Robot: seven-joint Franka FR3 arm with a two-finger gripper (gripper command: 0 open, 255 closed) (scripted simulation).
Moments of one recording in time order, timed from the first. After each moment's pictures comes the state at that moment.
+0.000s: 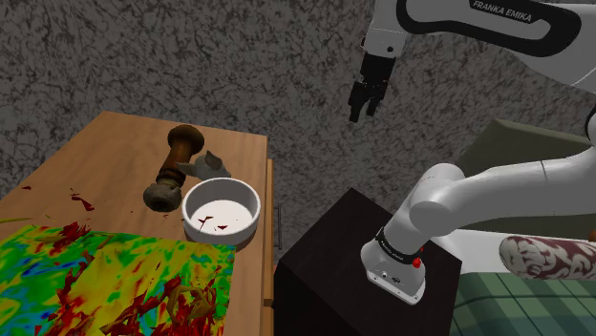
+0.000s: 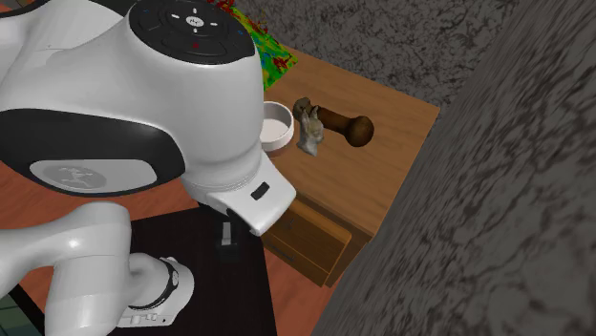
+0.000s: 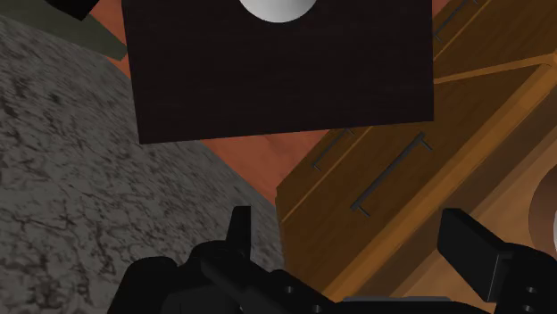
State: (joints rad) arm 0.02 -0.77 -0.05 -2.37 -0.01 1.45 0.08
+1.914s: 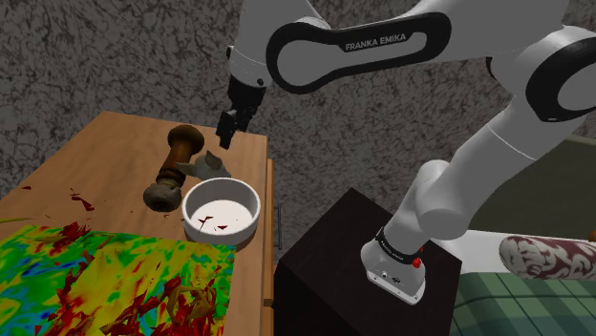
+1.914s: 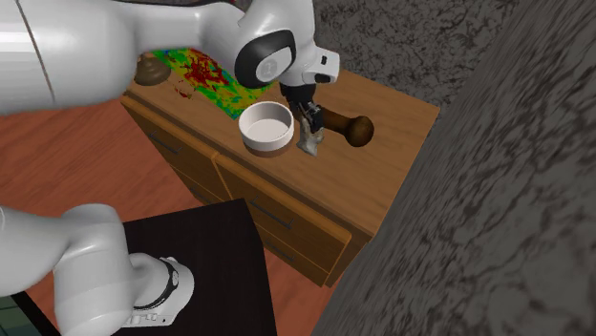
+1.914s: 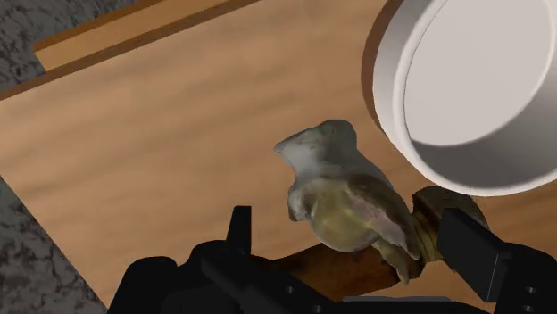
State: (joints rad) arm 0.25 -0.17 0.25 -2.15 0.04 2.14 0.10
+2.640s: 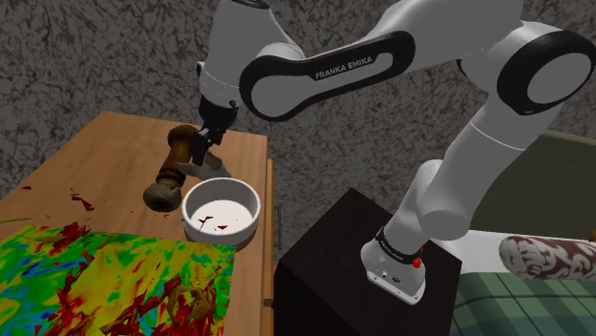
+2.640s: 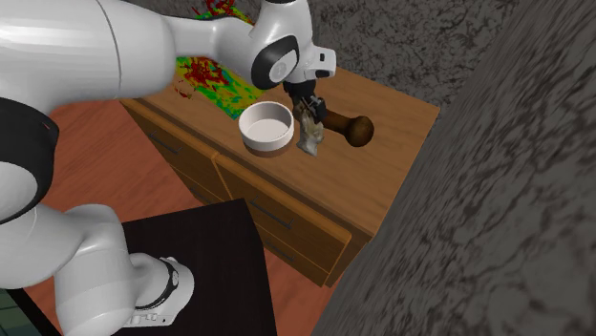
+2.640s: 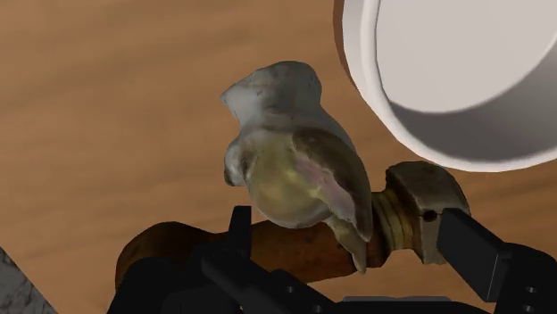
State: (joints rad) arm 0.29 -0.01 0.30 -2.09 -0.03 2.29 0.14
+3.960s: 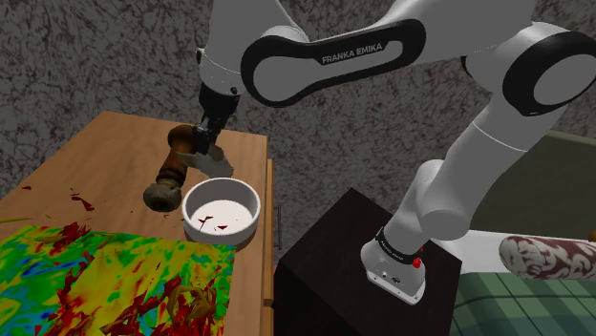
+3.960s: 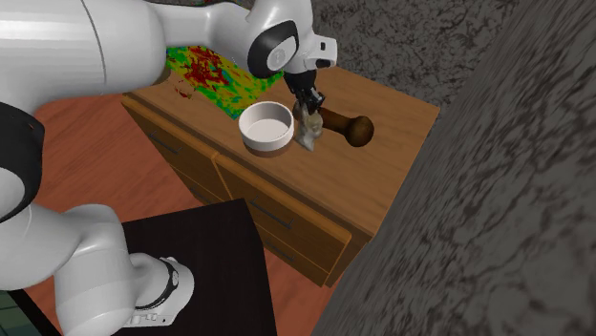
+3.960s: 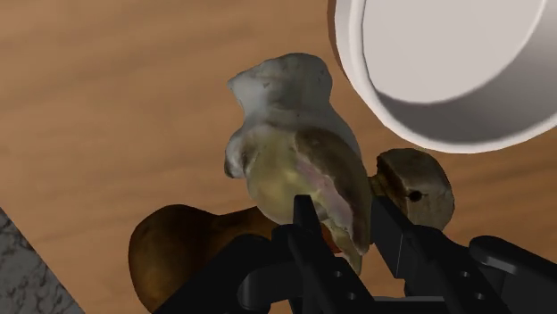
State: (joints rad) arm 0.29 -0.04 0.30 -2.05 -0.02 2.22 0.13
